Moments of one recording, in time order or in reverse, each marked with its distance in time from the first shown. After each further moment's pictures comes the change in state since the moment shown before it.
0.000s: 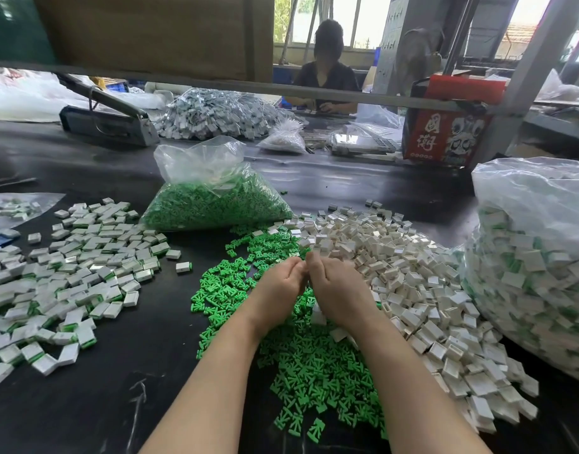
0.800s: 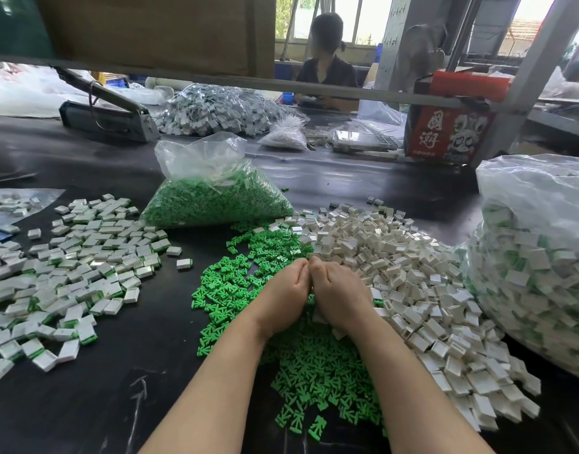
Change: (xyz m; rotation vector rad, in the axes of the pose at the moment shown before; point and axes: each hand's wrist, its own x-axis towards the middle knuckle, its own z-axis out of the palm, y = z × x) left_hand 0.003 -0.006 0.007 0.175 -0.016 0.049; right_hand 0.000 0.006 0.009 -0.090 -0.007 0.075
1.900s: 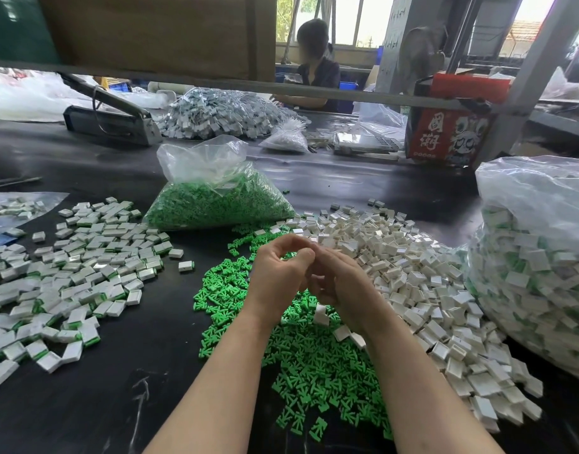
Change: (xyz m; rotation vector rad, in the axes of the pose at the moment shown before) left_hand -0.004 0.024 -0.006 -0.482 0.298 0.101; right_hand -0.002 -0.005 -0.016 1.104 -0.247 0.062
